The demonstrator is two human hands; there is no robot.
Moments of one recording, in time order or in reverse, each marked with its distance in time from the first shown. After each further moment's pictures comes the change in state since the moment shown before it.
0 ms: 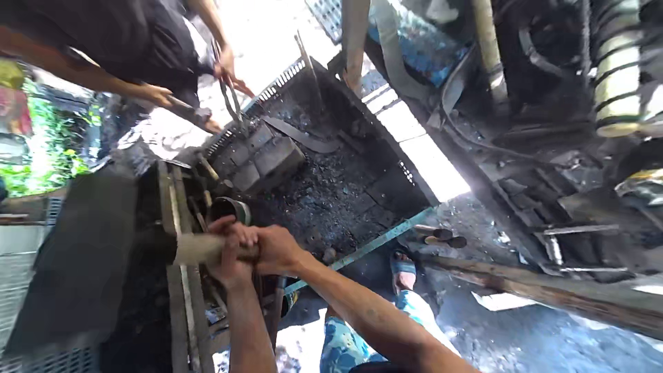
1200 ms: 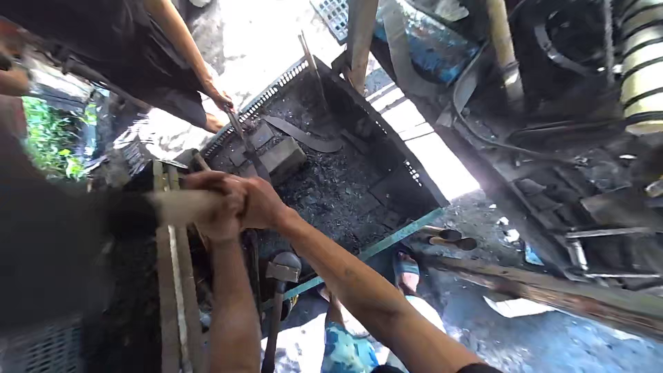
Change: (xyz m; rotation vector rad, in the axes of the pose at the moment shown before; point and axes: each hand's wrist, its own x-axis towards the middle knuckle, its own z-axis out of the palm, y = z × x) left_hand 0.085 -0.024 -0.002 0.288 -0.218 0.189; right_hand 0.084 0.001 -0.039 0.046 0.327 -0.262
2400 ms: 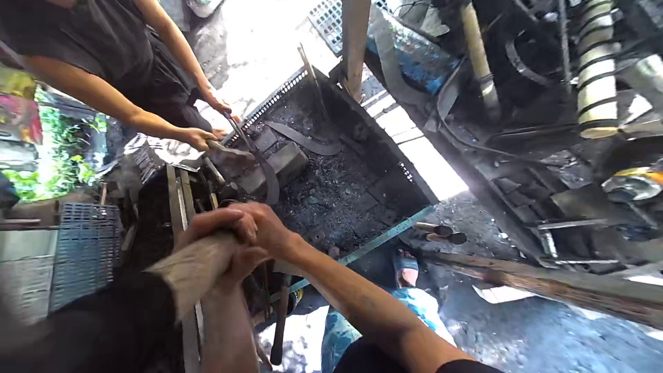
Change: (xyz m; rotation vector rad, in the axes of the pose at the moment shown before) left_hand 0.015 0.154 0.030 0.009 -0.227 0.067; right_hand -0.025 -0.098 -0.025 0.231 0.141 -0.219
